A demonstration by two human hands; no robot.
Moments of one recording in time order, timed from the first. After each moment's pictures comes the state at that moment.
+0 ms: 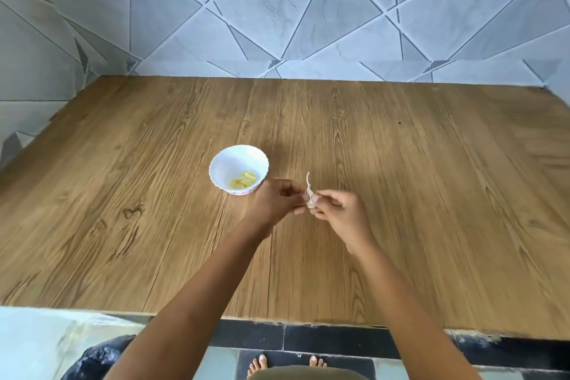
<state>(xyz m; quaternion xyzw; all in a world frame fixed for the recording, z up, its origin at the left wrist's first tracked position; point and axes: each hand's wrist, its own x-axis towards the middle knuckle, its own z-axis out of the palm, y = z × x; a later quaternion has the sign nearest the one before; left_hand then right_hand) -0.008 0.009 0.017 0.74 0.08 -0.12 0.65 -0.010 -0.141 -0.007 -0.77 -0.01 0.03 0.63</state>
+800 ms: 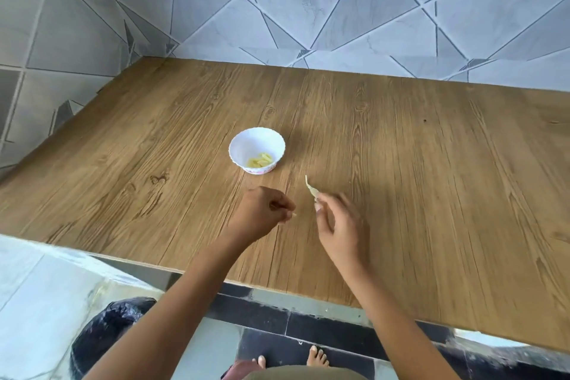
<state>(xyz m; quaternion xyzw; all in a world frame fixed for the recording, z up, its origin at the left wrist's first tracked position) -0.069 0.030 0.017 0.90 0.06 -0.03 0.44 -0.052 -0.136 -0.034 -0.88 -0.18 -0.22 0.39</state>
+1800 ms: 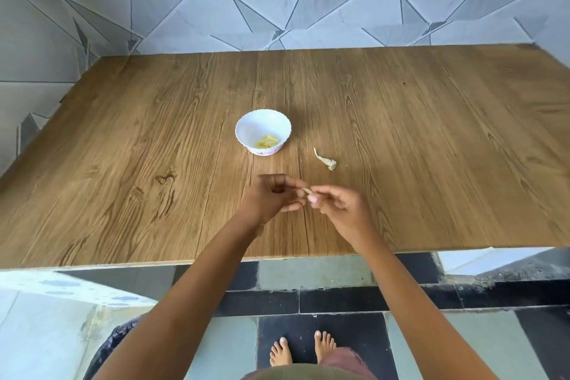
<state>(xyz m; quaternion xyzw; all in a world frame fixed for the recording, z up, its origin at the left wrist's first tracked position) -0.095 0.069 0.018 0.71 0.04 -0.15 0.68 -0.102 -0.099 -0.024 -0.80 -0.11 -0.01 0.59</state>
